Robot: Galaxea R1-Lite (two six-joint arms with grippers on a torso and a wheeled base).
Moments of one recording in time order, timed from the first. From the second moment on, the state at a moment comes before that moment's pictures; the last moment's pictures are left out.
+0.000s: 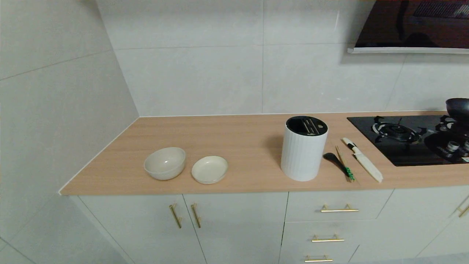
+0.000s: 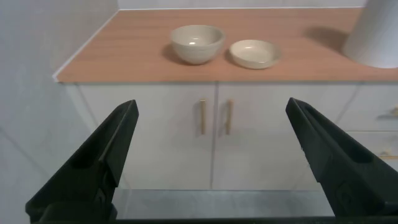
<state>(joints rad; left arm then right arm) 0.00 0.00 0.00 0.00 0.02 0.00 0.00 0.00 0.00 0.00 0.03 -0.02</state>
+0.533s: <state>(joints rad) 0.00 0.00 0.00 0.00 0.02 0.00 0.00 0.00 0.00 0.00 0.03 -0.02</state>
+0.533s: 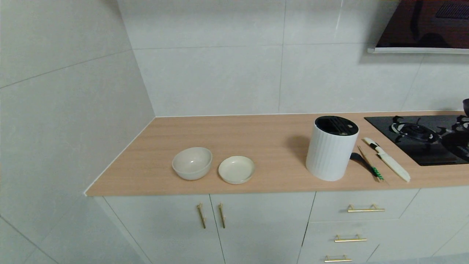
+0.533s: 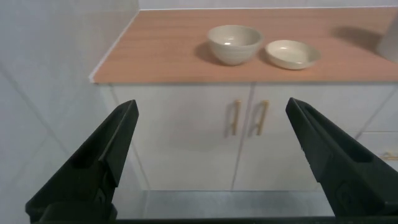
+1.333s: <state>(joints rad) 0.00 0.00 0.00 0.00 0.02 0.00 0.00 0.00 0.00 0.00 0.03 -0.02</state>
